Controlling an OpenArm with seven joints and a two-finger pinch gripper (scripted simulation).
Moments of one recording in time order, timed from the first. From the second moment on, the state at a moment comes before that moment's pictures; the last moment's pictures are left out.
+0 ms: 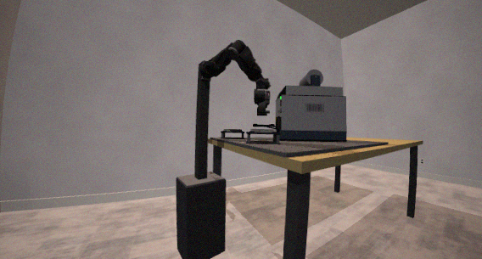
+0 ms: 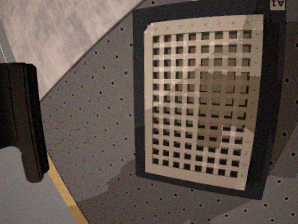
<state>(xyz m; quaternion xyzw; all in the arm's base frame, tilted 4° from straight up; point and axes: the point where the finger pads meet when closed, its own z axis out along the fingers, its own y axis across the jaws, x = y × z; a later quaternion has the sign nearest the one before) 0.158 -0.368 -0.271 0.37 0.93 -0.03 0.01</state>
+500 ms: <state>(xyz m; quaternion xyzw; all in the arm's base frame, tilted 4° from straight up) 0.157 -0.372 -0.326 0.37 0.93 -0.03 0.01</state>
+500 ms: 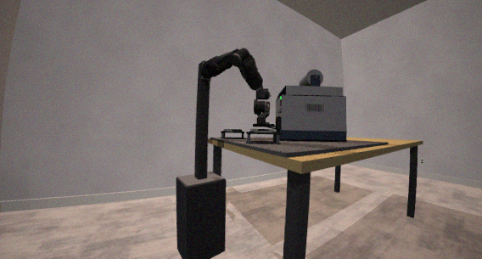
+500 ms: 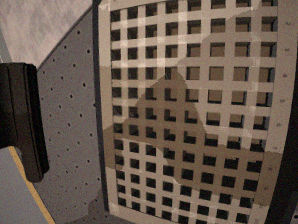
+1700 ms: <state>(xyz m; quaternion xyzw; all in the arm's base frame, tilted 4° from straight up) 0.158 -0.372 -0.335 0.37 0.93 -0.03 0.01</state>
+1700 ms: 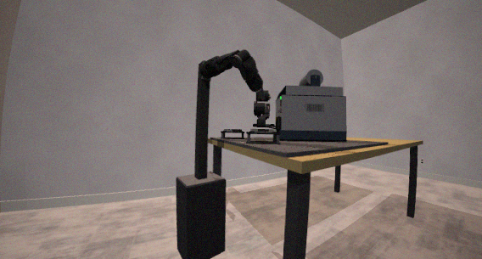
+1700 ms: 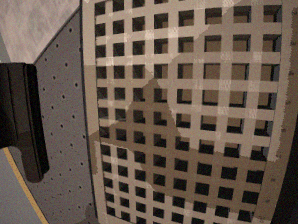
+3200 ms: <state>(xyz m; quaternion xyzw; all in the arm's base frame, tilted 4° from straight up) 0.158 -0.372 -0.355 0.36 0.93 -0.03 0.01</state>
